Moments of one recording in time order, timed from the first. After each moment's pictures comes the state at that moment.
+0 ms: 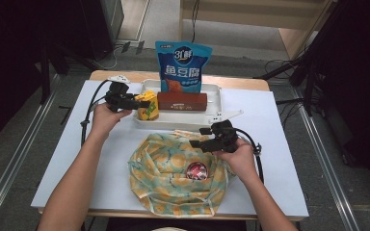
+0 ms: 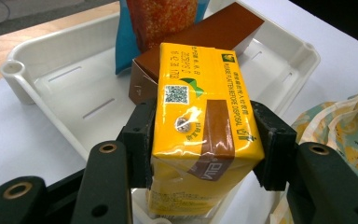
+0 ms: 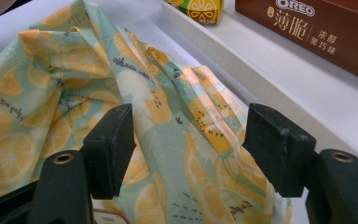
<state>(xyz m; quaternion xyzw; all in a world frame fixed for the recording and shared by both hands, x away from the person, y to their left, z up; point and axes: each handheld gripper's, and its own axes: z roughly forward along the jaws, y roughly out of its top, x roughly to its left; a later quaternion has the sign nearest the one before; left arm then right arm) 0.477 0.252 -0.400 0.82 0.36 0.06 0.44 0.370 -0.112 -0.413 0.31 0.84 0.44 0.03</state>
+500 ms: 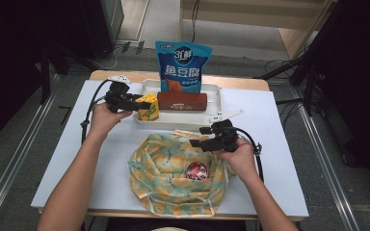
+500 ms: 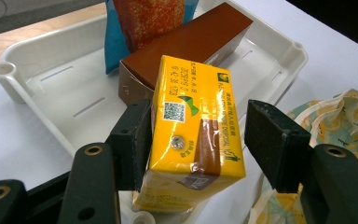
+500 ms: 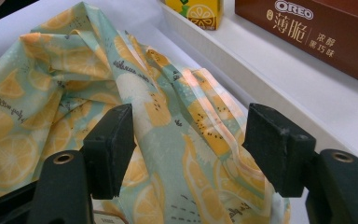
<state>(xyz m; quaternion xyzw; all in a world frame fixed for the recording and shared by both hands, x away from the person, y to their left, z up) 0.468 0.248 -0.387 0.82 0.36 0.06 0.43 0.371 -0.113 -0.412 0.31 0.84 0.44 0.03</state>
